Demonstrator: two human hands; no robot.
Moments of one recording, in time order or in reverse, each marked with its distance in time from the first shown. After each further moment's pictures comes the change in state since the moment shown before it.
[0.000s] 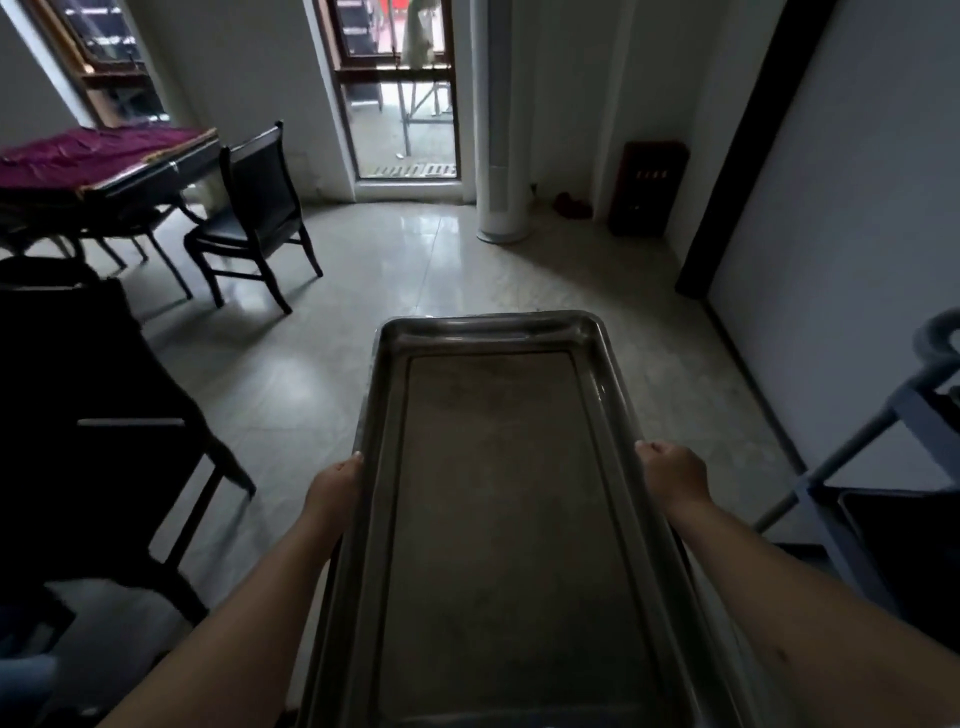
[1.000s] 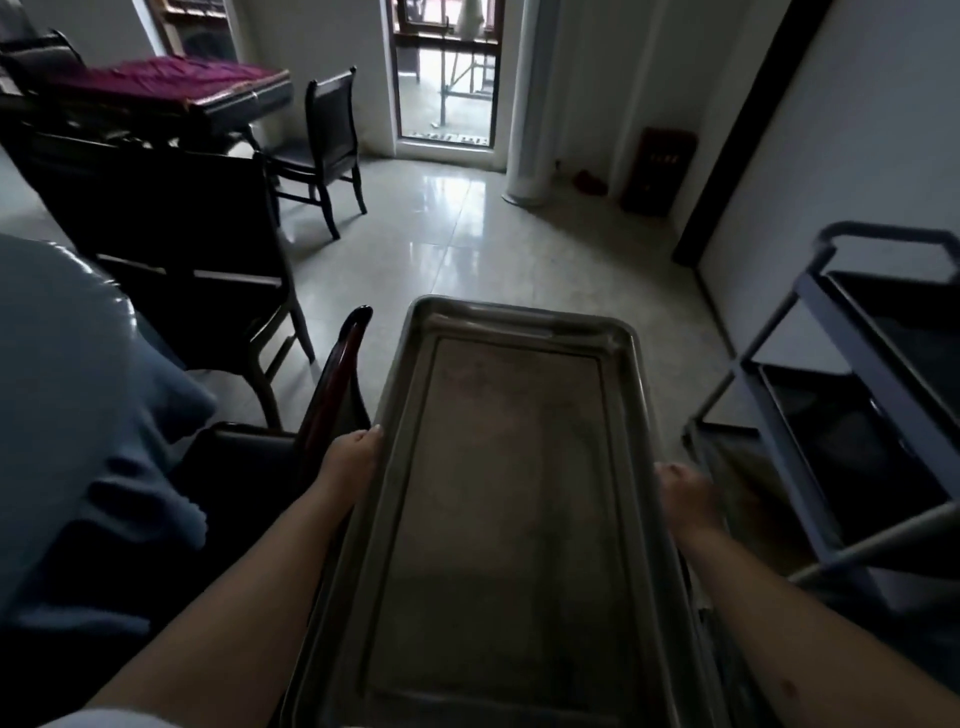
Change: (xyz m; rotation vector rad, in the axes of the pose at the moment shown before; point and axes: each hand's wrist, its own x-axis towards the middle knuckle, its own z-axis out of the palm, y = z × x) left_hand -0.416 -0.286 -0.153 -0.133 -0.022 0.028; right_hand -0.523 0.180 -0.060 0.030 -0.025 0.042
